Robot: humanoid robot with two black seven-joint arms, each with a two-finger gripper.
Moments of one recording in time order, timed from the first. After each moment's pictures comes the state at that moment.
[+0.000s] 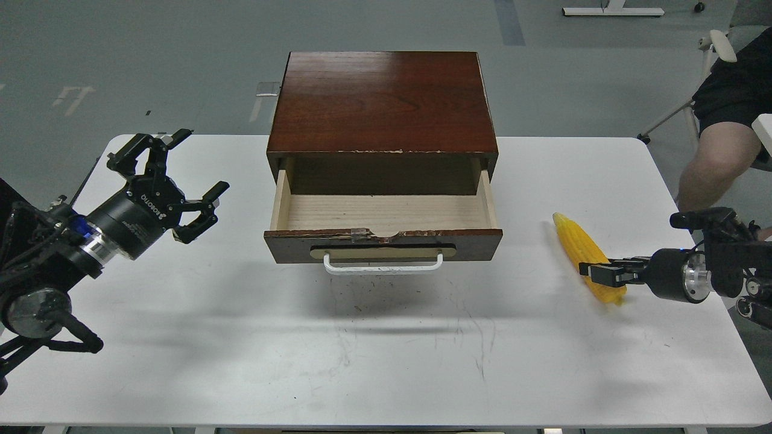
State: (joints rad) left arm -0.48 0.77 -0.57 -1.19 0.10 -0.49 -0.49; right arm 0.91 -0.76 -0.21 0.88 -1.32 0.11 0.49
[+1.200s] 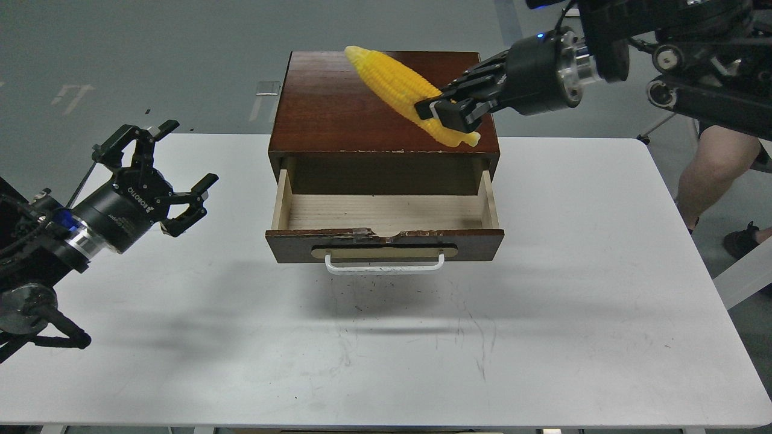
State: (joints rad) left arm -0.48 0.81 -0.59 -1.20 0.10 -0.49 -0.49; right arm 1.87 -0.45 -0.46 1.24 -1.36 0.25 0.49
